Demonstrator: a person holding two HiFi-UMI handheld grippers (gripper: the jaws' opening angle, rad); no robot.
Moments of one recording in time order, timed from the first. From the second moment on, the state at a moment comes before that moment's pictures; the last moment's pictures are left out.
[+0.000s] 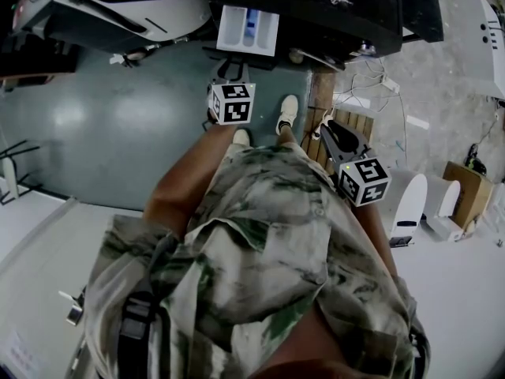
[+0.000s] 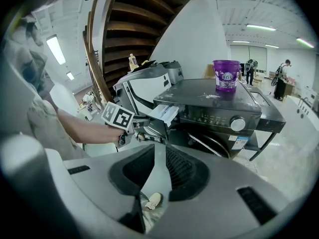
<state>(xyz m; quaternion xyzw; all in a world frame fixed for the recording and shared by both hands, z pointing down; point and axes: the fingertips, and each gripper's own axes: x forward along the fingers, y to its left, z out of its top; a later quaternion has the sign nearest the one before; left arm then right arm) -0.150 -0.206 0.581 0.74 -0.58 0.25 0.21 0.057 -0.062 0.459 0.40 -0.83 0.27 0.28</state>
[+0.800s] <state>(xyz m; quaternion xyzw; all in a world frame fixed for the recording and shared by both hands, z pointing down) -0.148 -0.219 0.579 0.75 -0.58 0.25 0.21 0.065 -0.067 0.458 0.40 -0.83 0.27 0.28</state>
